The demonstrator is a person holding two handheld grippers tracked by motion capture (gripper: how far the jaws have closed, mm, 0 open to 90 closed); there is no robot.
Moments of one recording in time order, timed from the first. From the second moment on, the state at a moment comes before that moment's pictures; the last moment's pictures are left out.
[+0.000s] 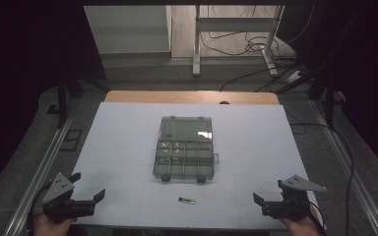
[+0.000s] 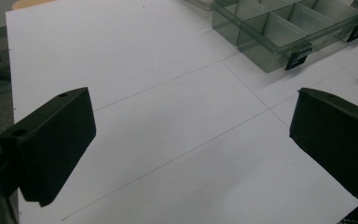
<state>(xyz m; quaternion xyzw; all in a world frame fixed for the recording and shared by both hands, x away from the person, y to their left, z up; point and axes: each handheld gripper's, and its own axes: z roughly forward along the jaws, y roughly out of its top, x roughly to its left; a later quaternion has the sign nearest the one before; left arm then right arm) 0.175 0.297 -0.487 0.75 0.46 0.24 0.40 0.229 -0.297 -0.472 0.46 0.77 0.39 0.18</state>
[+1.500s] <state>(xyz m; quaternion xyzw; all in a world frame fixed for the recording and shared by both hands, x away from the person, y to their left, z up) 0.177 0.300 -0.488 0.76 0.46 0.22 0.42 0.233 -0.277 -0.474 0.41 0.81 0.38 0.17</state>
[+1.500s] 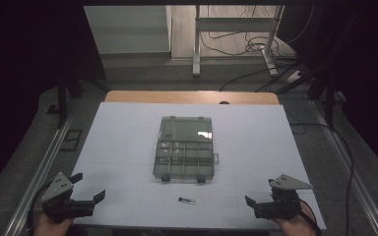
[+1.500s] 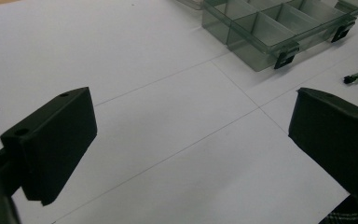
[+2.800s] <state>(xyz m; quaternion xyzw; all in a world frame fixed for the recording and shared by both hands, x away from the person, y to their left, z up) 0.178 0.298 -0.488 0.76 0.45 0.22 0.41 0.245 -0.234 -0.473 0.37 0.83 0.40 0.13</state>
